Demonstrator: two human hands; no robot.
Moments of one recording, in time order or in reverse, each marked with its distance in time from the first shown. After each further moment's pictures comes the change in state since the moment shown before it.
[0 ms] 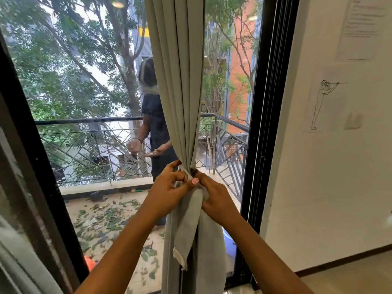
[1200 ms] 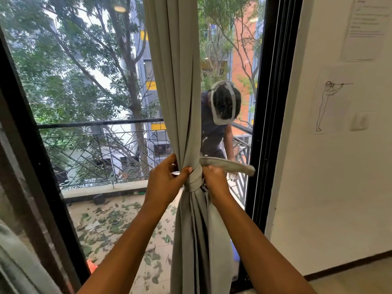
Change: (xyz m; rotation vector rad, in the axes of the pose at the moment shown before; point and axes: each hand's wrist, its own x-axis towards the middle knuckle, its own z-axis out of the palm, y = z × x) left_hand 0.032 -0.007 -0.006 0.125 0.289 0.109; right_hand 0.065 0.015 0.013 0.504 0.311 0.713
